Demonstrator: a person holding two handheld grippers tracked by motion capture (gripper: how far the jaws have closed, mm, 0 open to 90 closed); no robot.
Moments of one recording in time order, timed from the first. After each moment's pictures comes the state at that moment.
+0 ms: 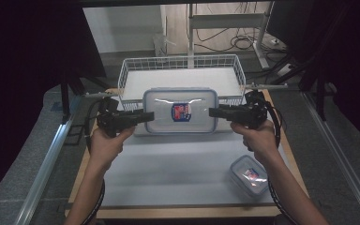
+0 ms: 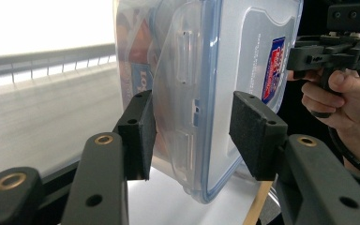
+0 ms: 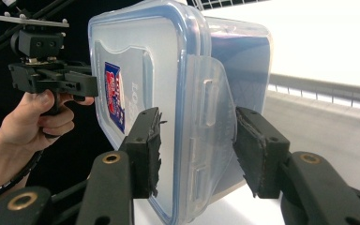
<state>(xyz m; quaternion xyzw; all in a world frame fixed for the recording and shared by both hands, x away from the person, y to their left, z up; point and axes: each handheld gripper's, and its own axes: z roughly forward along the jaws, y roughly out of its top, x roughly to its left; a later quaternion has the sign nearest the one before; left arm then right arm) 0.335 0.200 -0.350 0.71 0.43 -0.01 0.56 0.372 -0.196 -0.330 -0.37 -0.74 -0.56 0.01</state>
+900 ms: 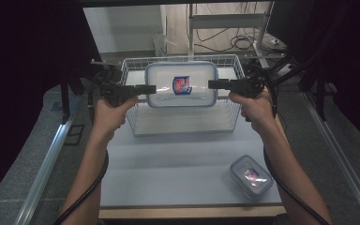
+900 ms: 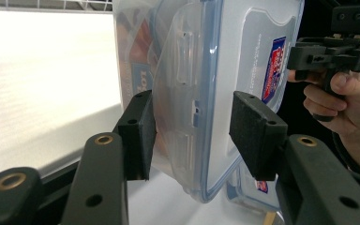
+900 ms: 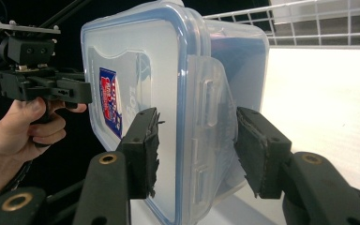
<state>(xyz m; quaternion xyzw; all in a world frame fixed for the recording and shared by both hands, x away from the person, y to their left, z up) 0.400 0.200 -0.313 0.70 0.45 -0.01 0.55 0.440 -0.191 -0.297 -0.39 -0.74 -0.56 0.02</state>
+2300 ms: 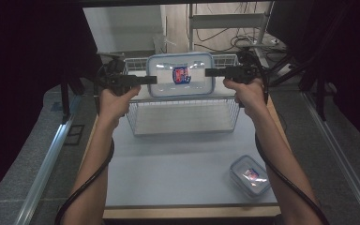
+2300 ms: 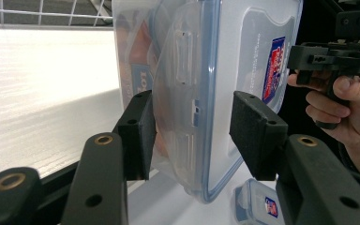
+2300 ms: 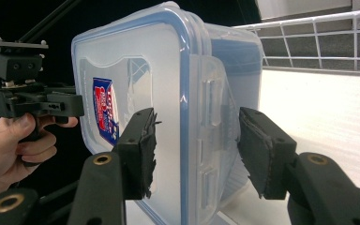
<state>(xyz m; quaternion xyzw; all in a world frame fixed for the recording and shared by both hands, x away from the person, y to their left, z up) 0.438 0.202 -0.318 0.68 0.48 -0.02 0.55 0.489 -0.181 -0.298 -0.42 -0.73 -0.54 0.03</state>
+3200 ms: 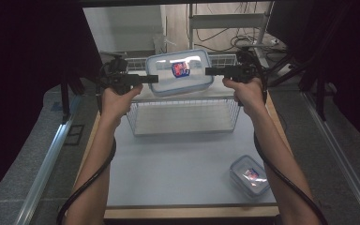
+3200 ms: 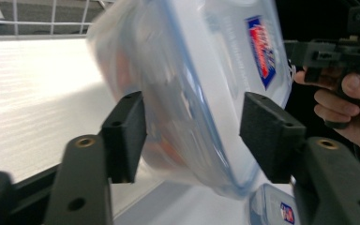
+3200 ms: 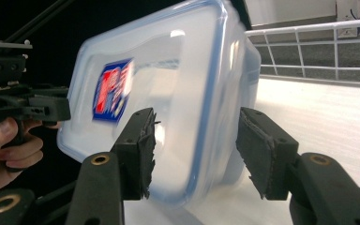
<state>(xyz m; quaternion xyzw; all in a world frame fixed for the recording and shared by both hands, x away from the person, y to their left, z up) 0.445 0.198 -0.320 0.68 0.49 0.00 0.54 0.497 -0.180 -0.303 -0.42 -0.73 -0.54 0.01</state>
